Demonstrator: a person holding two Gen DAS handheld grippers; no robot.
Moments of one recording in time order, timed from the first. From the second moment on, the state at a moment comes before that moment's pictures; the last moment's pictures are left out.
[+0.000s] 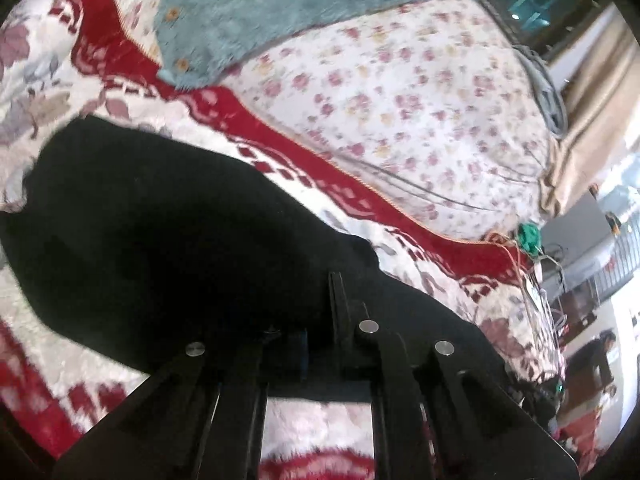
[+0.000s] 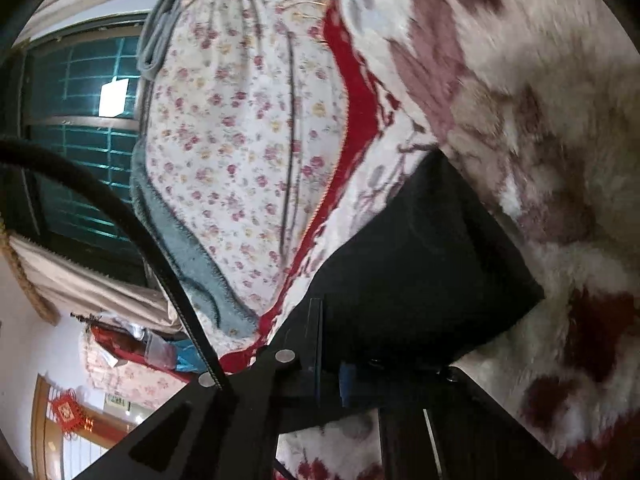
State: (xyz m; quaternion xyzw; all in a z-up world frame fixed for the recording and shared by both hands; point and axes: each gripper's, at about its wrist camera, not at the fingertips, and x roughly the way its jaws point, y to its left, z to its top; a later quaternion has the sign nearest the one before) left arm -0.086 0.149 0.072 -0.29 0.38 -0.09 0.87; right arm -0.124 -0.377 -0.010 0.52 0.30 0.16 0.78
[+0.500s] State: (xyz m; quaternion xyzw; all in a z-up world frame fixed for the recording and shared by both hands) left arm -0.103 0.168 0.032 -0.28 0.43 -0.05 0.86; right arm -0.130 -0.375 -0.003 0.44 0.40 0.09 0.80
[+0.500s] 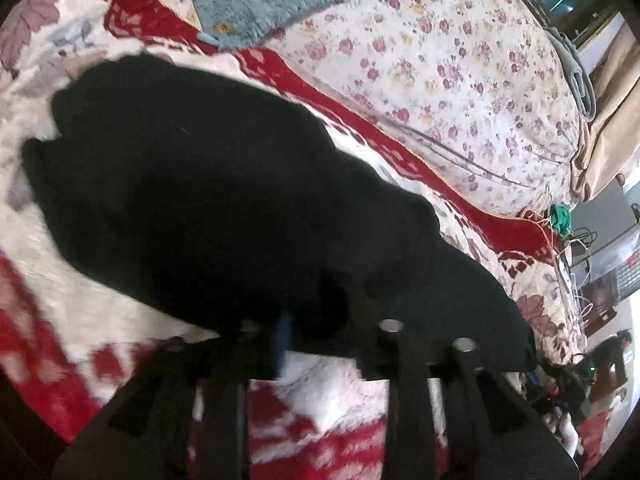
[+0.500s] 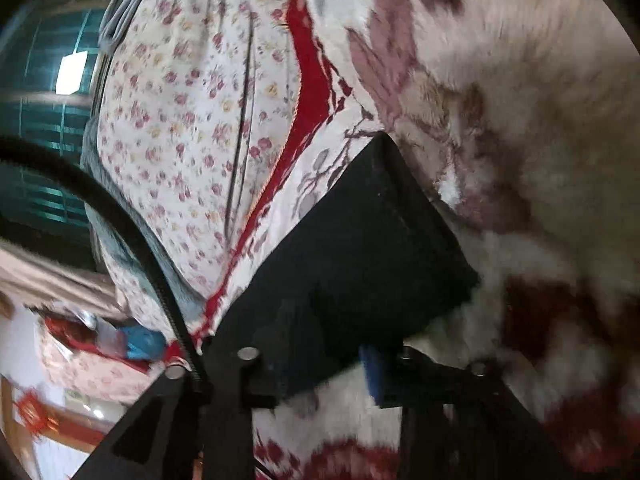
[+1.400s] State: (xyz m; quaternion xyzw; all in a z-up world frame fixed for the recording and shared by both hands) left arm -0.101 0.297 0.033 -0.37 0.38 0.01 0.85; right arm -0.112 0.063 0.019 -0.11 0.35 0.45 0.82
